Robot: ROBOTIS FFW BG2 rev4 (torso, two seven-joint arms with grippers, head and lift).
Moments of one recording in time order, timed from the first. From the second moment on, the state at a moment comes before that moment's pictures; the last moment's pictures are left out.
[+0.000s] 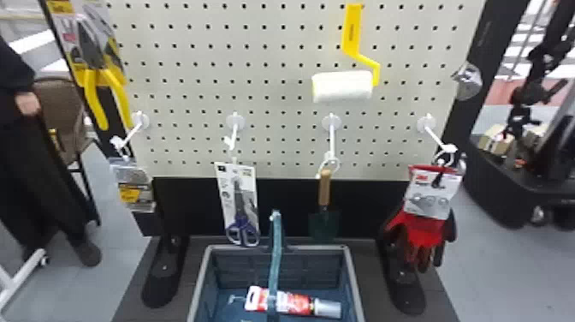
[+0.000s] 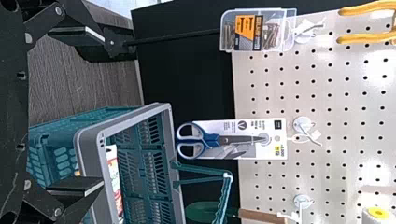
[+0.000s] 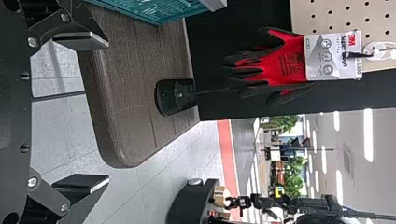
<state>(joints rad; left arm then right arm) 0.87 0.00 0.11 -2.12 -0.02 -0.17 -0.27 0.85 -0.03 0.07 -1.77 -0.12 -0.42 -0.18</state>
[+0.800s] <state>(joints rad) 0.88 0.00 0.12 -2.18 -0.02 -0.13 -0.27 0.86 -0.02 0.07 -1.76 -0.12 -0.42 -0.18</state>
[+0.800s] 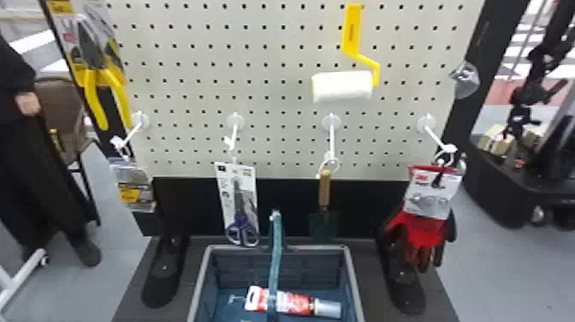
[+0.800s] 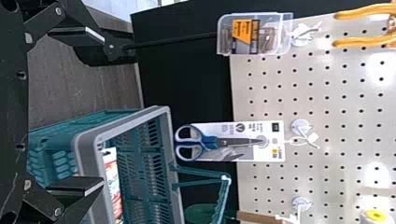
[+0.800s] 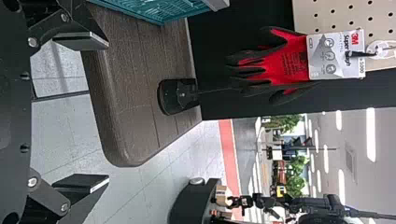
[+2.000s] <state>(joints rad) 0.38 0.08 0.41 -2.44 -0.01 0.22 -0.54 0.85 -0.03 0.07 -1.77 -0.12 -0.42 -0.18</state>
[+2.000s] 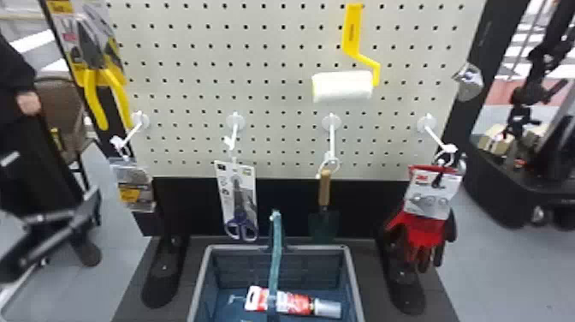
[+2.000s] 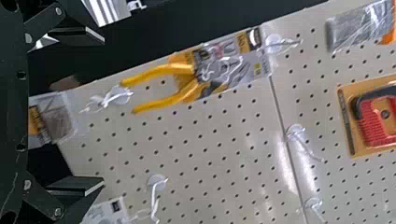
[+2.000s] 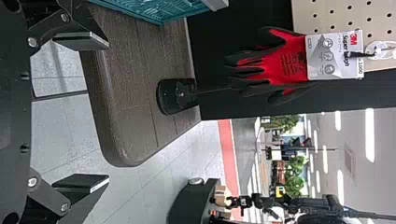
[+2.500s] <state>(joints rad) 0.08 0.20 0.44 -2.24 0.23 0.31 -0.56 0.84 -0.03 0.07 -1.76 -0.12 -0.42 -0.18</state>
